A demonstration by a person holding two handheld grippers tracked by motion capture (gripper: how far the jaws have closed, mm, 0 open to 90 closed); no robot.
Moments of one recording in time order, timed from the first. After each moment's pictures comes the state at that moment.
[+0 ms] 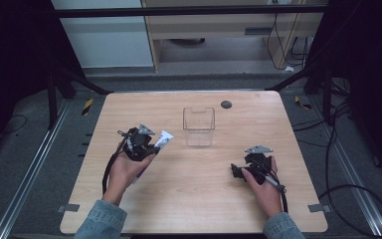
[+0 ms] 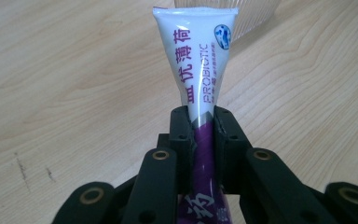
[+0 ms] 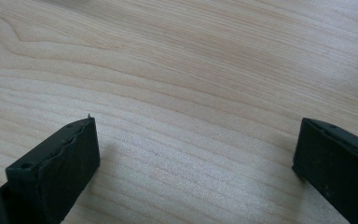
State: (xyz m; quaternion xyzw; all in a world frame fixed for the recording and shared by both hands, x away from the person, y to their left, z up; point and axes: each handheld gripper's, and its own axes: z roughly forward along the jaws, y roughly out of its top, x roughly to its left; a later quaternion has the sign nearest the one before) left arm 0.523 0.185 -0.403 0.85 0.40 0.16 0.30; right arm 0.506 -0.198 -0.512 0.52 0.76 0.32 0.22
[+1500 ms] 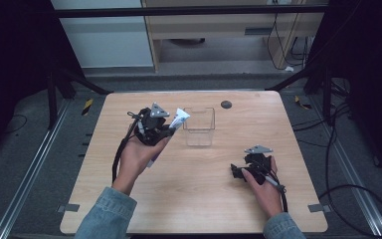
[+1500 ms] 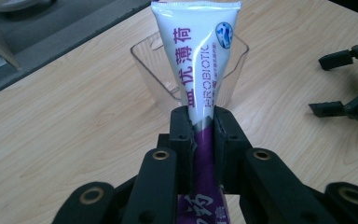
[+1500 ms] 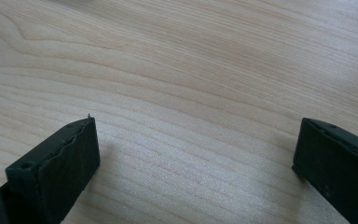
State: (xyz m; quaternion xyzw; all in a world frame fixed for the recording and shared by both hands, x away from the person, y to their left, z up) left arm 0.520 0.134 -0.328 0.85 0.35 0.20 0.36; right arm 0.506 -0.198 -0.512 0.51 0.76 0.32 0.22
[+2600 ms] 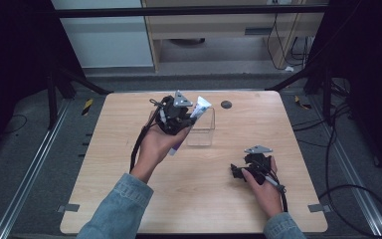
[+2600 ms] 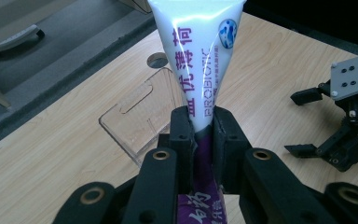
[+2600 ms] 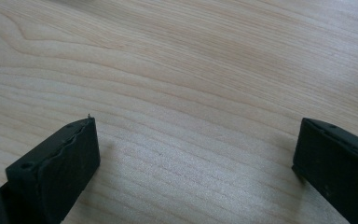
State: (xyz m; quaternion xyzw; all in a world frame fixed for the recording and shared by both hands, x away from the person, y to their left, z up) left arm 0.534 0.082 -0.306 0.85 0.30 0.21 0.38; right arm 0.506 -0.198 -0.512 0.51 0.76 0.32 0.22
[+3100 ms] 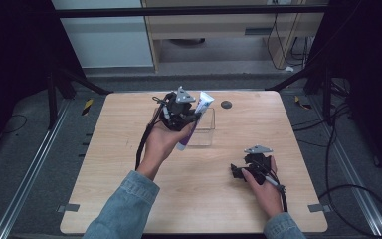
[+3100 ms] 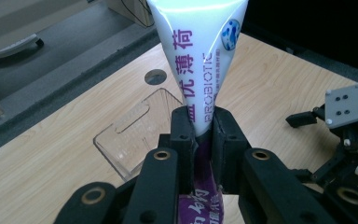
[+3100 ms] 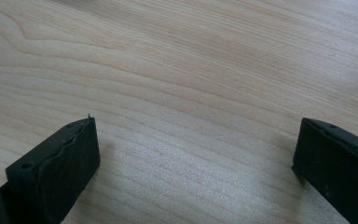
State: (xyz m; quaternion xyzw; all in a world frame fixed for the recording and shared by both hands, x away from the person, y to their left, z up) left arm 0.542 0.074 -0.301 0.83 0.30 0.21 0.41; right arm 0.506 -0.198 -0.512 0.51 0.76 0.32 0.22
